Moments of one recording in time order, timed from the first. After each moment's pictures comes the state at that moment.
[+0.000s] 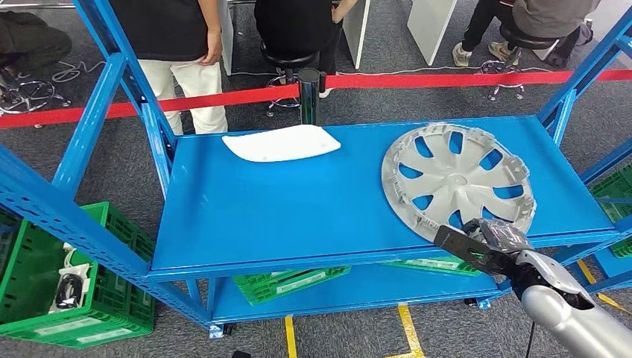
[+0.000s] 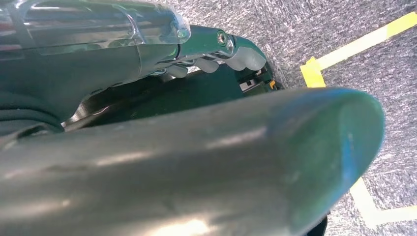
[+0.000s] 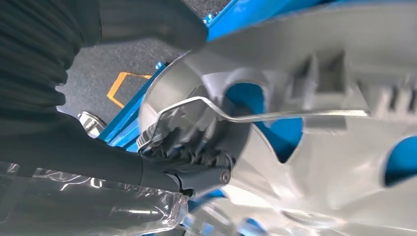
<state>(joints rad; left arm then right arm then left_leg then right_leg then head) -0.15 -0.05 -1.18 -0.20 0.81 0.07 0.12 -0.10 -0.84 0.46 -1.53 0.37 0.10 0.54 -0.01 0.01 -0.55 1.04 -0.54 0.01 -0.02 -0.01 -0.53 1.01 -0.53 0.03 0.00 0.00</state>
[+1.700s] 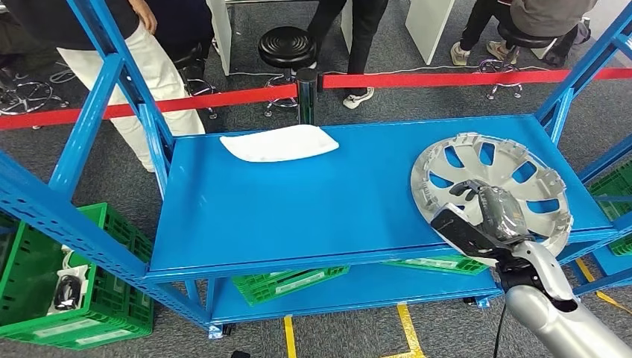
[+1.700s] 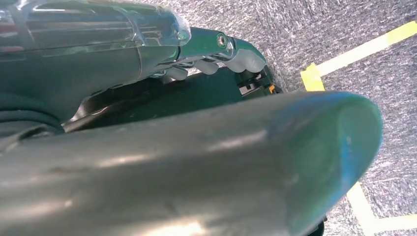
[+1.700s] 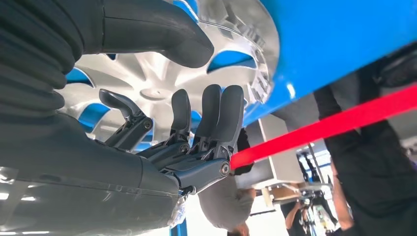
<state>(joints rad) -0.15 -0.06 -1.18 -0.20 0.82 0.10 0.11 -0.09 -0.73 0.39 -1.66 0.49 -0.26 0.30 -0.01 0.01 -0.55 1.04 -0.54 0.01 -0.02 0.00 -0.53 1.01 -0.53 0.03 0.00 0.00</state>
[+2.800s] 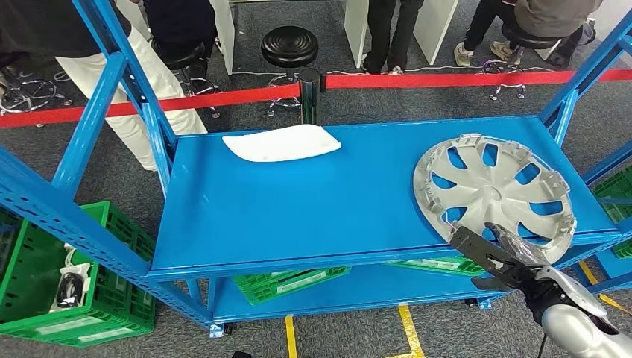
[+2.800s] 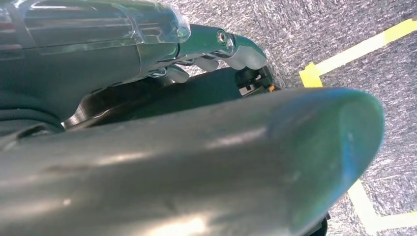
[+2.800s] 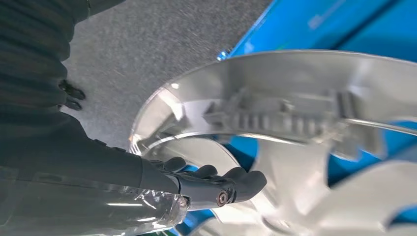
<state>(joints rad) -0.15 -0.06 -1.18 -0.20 0.79 0.08 0.11 0.10 -0.85 0.28 -1.71 0.25 0.08 0.69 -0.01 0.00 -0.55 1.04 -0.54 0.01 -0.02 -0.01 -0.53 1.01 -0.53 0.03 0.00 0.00</state>
